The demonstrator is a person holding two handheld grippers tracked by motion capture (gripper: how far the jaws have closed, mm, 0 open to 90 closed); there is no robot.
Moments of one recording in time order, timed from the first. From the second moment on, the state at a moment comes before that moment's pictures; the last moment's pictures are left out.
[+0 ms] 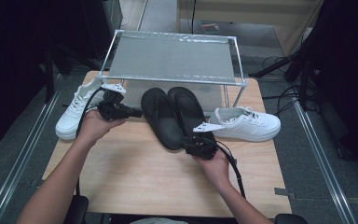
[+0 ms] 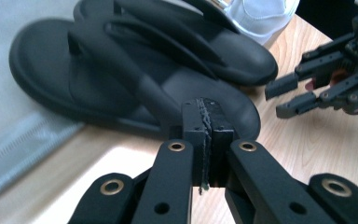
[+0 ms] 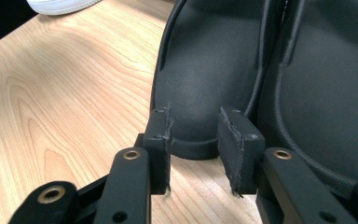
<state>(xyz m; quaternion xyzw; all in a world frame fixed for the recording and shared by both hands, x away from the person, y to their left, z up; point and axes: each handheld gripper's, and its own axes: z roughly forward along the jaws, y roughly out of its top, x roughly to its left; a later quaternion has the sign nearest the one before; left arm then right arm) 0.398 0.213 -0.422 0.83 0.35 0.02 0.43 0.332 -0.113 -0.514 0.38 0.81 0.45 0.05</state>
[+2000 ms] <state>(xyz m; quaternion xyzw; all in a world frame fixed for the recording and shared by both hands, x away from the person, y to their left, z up) 0.506 0.170 -0.357 0.86 0.31 0.10 0.39 0.352 -0.073 -0.537 0.35 0.84 0.41 0.03</state>
